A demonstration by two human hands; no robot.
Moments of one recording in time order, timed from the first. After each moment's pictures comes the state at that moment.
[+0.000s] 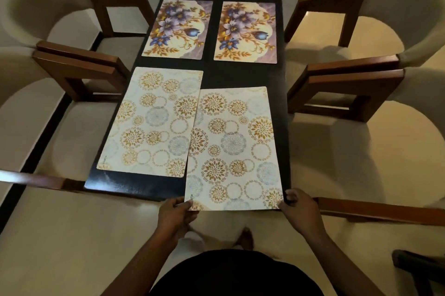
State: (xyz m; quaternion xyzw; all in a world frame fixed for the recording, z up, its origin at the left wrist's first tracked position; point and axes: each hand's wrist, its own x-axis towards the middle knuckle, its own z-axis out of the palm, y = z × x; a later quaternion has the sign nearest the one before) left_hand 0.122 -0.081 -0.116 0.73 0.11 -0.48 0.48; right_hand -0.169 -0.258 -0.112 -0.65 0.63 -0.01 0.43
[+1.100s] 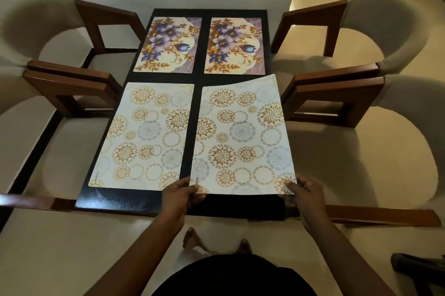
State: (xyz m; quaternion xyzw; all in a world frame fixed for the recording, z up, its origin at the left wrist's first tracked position) left_hand 0.126 -0.152 -0.072 0.66 0.07 -0.48 0.57; right_hand -0.160 -0.300 -0.089 -0.39 0.60 -0.30 0.64
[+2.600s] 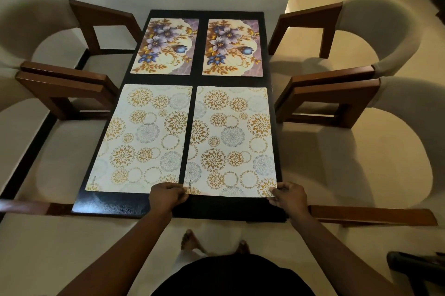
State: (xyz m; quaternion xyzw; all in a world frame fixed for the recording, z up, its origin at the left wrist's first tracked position) left_hand 0.183 -0.148 -0.142 0.77 0.04 -0.41 0.49; right_hand -0.139 -0.306 -0.150 -0.39 0.67 -0.21 0.59
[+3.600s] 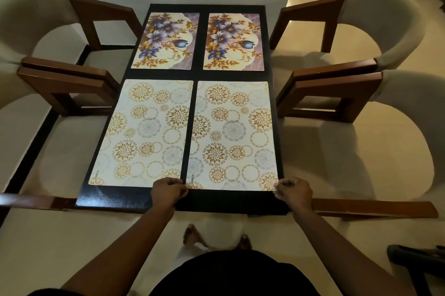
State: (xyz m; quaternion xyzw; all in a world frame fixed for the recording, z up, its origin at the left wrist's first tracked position) left_hand 0.181 -0.142 -0.144 0.81 0.01 -0.39 0.44; right_hand -0.145 -0.298 -0.138 -0.43 0.70 -0.22 0.54
